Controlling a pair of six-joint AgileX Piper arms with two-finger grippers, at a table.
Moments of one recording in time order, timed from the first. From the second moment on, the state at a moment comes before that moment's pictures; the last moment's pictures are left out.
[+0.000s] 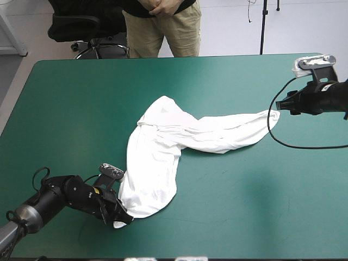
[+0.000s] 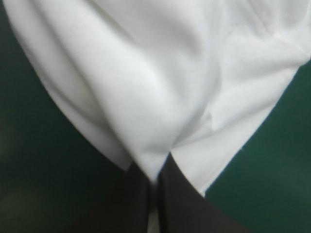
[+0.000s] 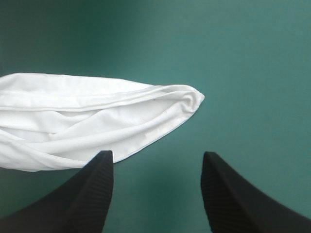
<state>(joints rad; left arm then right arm) -0.38 1.15 -0.50 -0.45 0.78 0.45 -0.11 1.40 -1.43 0.24 1.01 -0.37</state>
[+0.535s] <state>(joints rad) -0.38 1.15 -0.50 -0.45 0.78 0.45 -0.11 1.82 -1.47 0.21 0.87 -0.37</state>
